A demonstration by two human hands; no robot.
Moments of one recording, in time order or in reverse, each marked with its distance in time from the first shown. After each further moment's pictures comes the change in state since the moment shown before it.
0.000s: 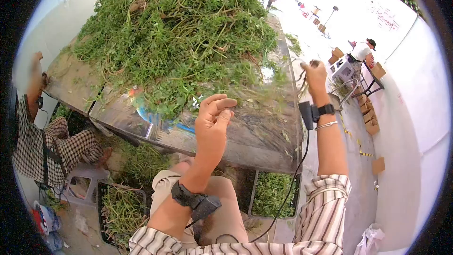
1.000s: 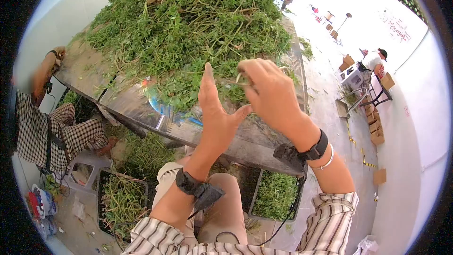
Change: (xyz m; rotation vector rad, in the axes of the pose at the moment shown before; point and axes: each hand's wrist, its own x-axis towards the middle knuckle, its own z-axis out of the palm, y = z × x) left_hand 0.015 0.011 -0.013 0.524 0.123 0.404; right_hand -0.159 -0.211 0.009 -0.054 -0.458 -0.847
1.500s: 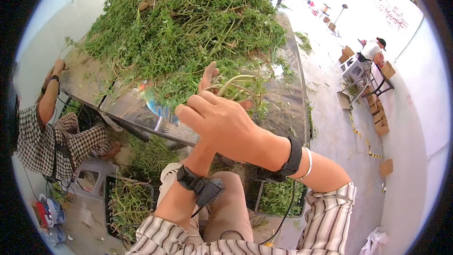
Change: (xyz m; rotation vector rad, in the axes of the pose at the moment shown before) left_hand -0.001 -0.005 0.015 -0.370 -0.139 -0.251; right_hand -0.012 -0.051 0.026 0.091 -0.074 -0.402
